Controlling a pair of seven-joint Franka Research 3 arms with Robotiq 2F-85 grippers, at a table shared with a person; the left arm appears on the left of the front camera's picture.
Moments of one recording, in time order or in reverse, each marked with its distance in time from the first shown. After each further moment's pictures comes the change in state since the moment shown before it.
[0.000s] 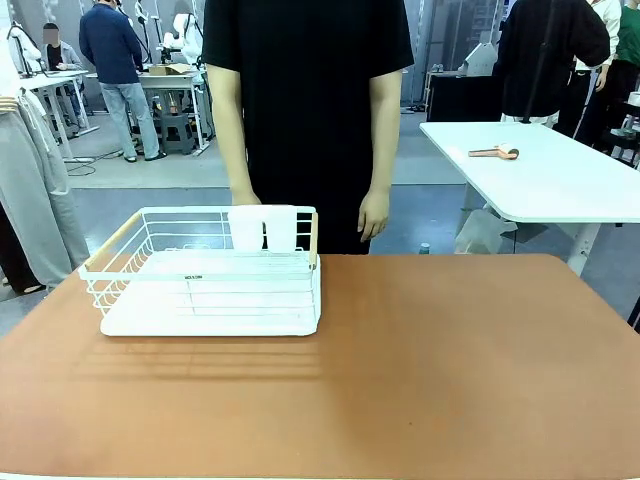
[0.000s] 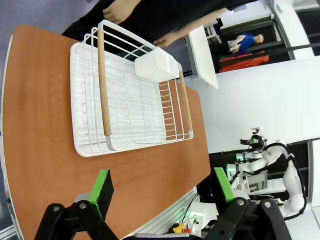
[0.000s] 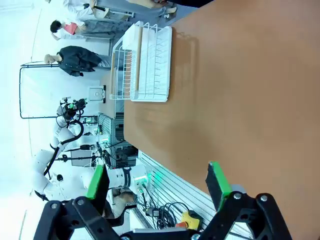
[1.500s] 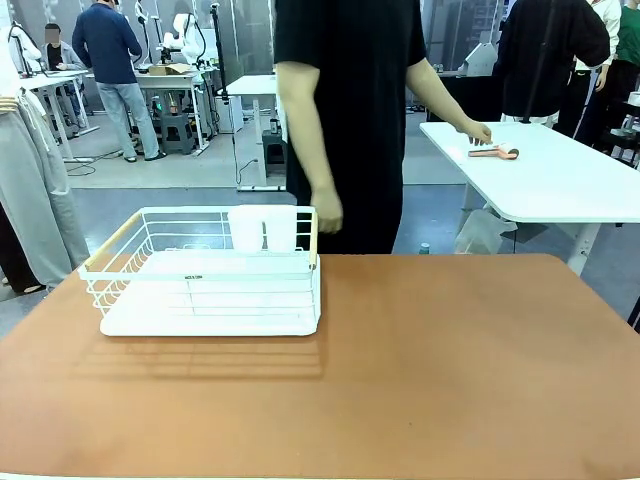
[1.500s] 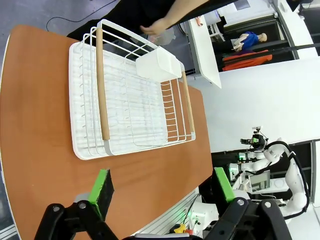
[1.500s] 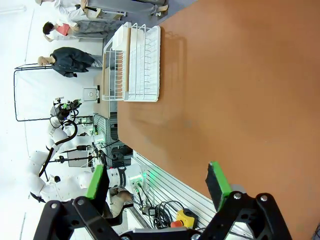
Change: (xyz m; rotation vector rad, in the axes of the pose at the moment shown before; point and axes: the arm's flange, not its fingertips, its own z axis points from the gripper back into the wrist) left arm 0.007 -0.007 -0.015 0.019 0.016 -0.006; right arm 0.010 -0.013 0.000 -0.031 0.011 -0.017
